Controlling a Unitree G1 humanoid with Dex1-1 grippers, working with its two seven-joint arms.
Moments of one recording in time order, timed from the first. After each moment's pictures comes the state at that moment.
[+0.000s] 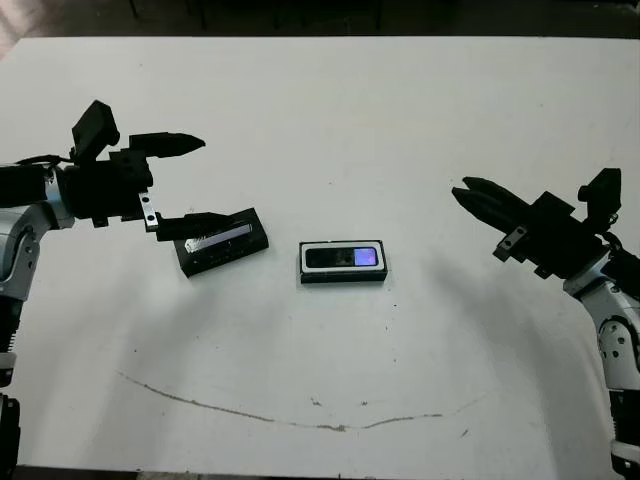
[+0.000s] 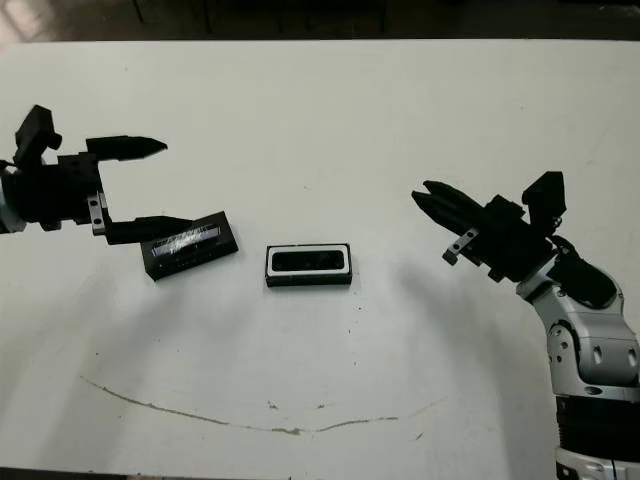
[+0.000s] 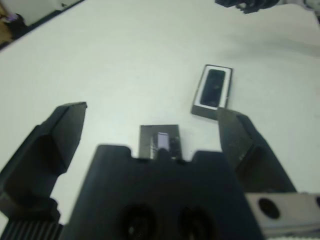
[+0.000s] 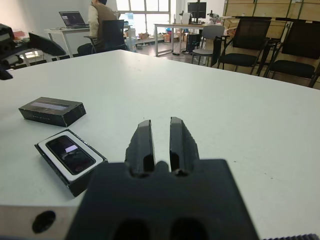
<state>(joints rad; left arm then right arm) -0.55 0.76 -0.02 0.28 -0.40 0.23 -1.25 -0.23 -0.54 -0.17 -0.01 0.43 0.21 0.80</state>
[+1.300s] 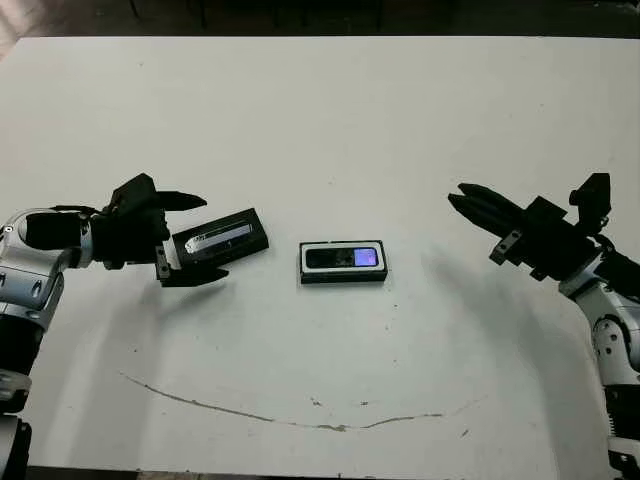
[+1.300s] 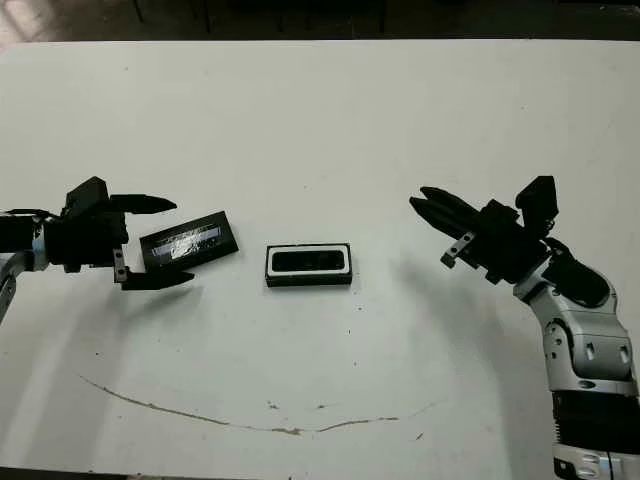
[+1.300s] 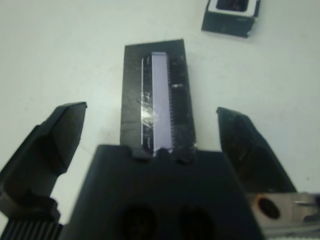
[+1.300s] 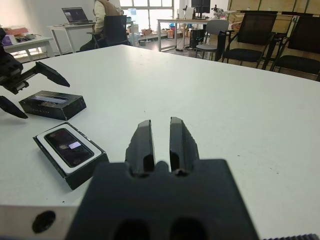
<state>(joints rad) -0.46 0.75 -0.10 0.41 -0.16 0.01 -1.20 -0.24 -0.54 -0.15 0.05 0.42 0.17 0.84</state>
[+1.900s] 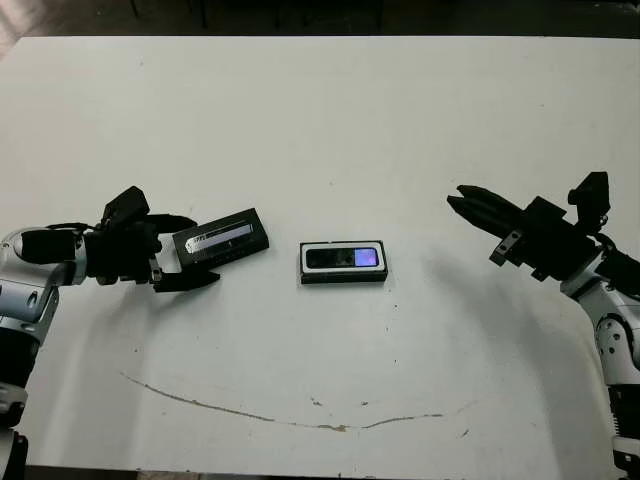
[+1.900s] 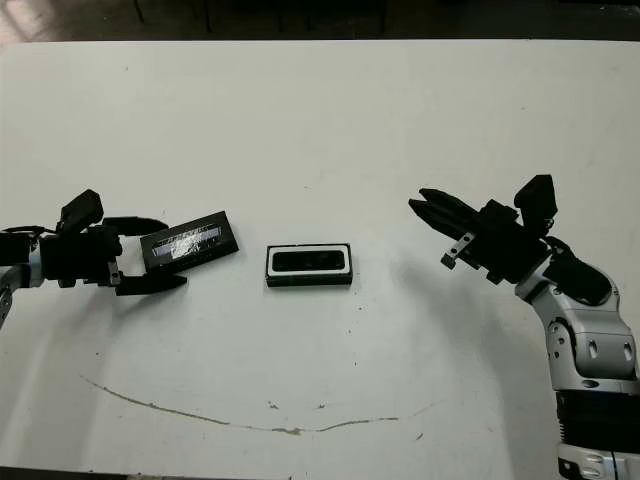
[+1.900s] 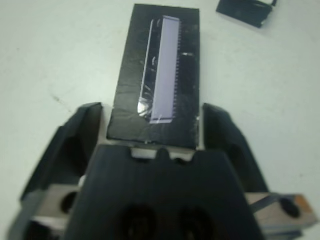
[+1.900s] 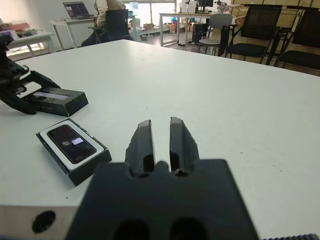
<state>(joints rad) -0.40 0.75 -0.08 0.37 -0.19 0.16 -1.16 -0.24 -0.56 -0.14 0.04 0.43 0.20 0.84</state>
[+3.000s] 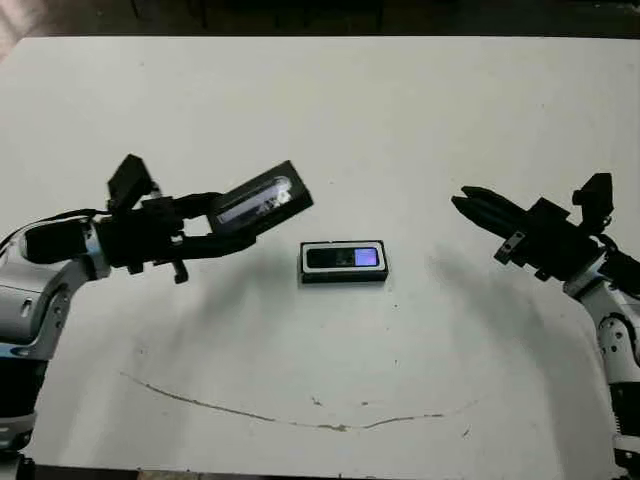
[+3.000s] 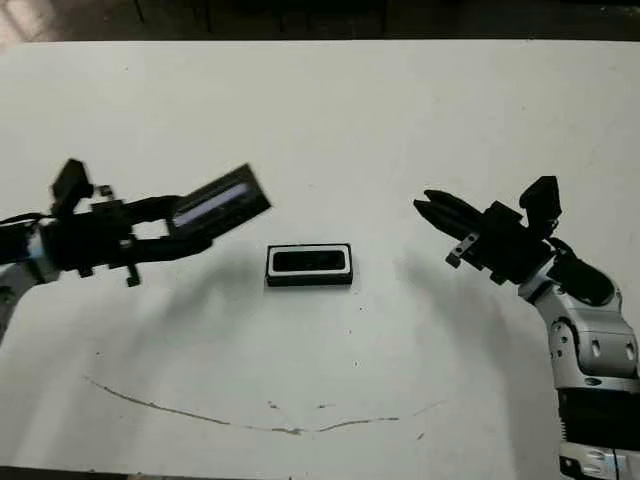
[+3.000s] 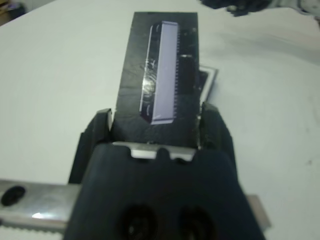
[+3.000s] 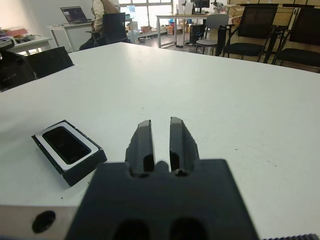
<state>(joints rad) -0.38 0.67 -0.07 -0.12 -0.39 0.40 -1.00 -0.24 -0.56 -0.16 0.07 0.44 0.19 0.84</state>
